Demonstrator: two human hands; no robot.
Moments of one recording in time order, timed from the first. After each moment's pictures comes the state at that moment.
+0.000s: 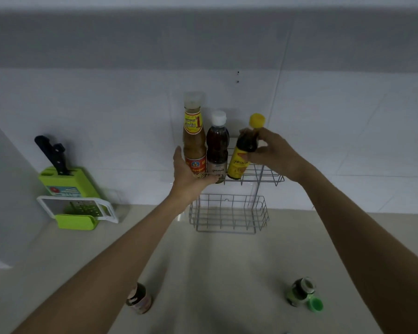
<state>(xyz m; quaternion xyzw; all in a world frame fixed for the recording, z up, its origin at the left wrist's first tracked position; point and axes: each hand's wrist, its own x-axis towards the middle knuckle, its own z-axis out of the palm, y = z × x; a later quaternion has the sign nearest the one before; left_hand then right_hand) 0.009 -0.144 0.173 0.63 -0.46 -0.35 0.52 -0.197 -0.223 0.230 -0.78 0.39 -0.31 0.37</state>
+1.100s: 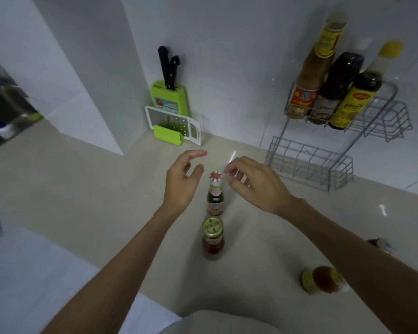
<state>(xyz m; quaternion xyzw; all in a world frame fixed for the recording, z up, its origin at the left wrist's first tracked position) 0.114 0.101 0.087 0.69 -0.38 -0.18 0.59 -0.051 -0.005 0.115 -0.93 0.19 -0.20 0.23</state>
